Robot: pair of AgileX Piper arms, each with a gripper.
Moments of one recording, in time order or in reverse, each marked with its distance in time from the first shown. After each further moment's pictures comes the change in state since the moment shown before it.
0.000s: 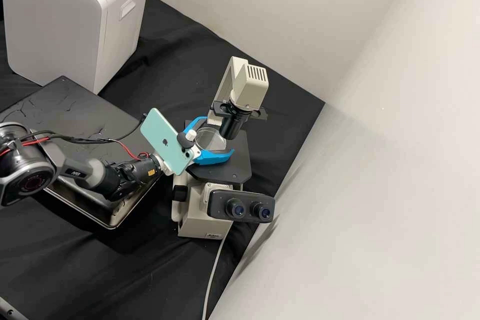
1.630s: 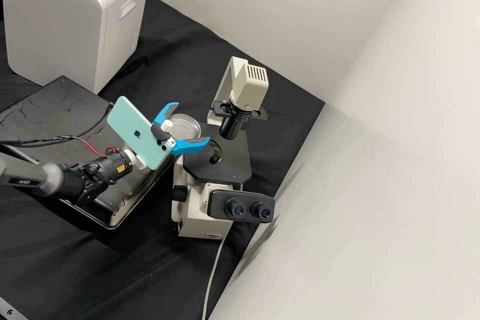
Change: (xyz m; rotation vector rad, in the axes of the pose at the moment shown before) left arm 0.000 0.000 0.001 0.000 -0.004 0.000; right arm -0.074 0.017 -0.044 0.064 0.160 -0.012
